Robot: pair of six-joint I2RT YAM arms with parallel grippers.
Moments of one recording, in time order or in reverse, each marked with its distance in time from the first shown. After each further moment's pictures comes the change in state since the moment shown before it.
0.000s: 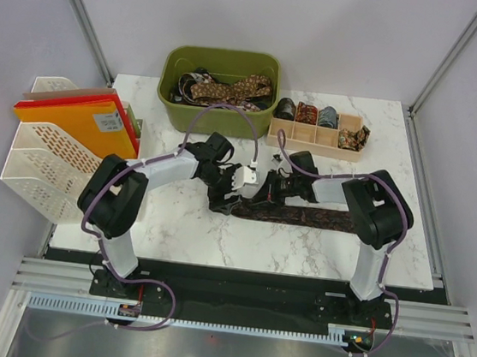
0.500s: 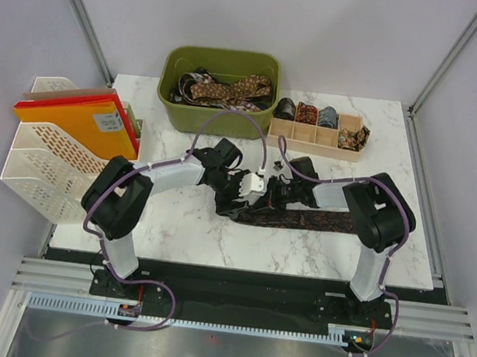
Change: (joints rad) left arm -0.070 0.014 -0.007 0.067 -0.006 -0.006; right arm 0.018 -0.035 -0.060 -0.013 0.028 0.037
